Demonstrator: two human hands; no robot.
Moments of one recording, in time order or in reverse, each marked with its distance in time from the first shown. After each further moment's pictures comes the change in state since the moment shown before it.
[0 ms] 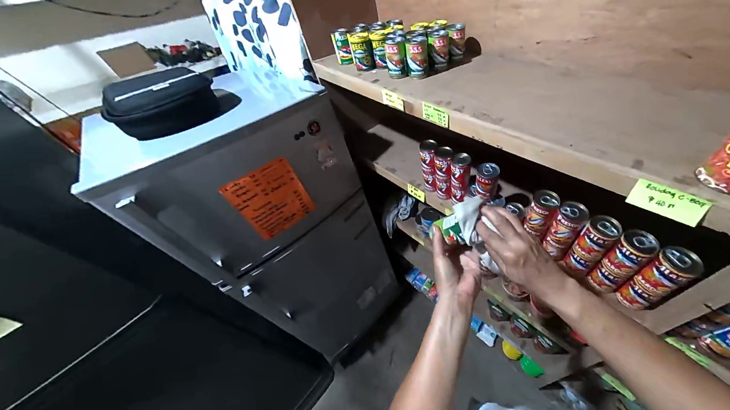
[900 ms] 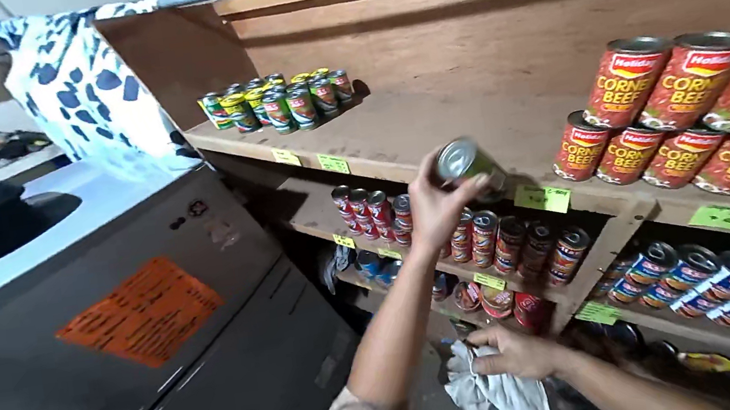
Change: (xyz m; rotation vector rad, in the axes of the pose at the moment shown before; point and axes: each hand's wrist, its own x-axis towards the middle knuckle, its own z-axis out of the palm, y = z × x) left_hand 0.005 -0.044 0.136 1.070 -0.910 0.643; right_hand -0.103 -0.020 -0.068 1.162 -0.564 0.702
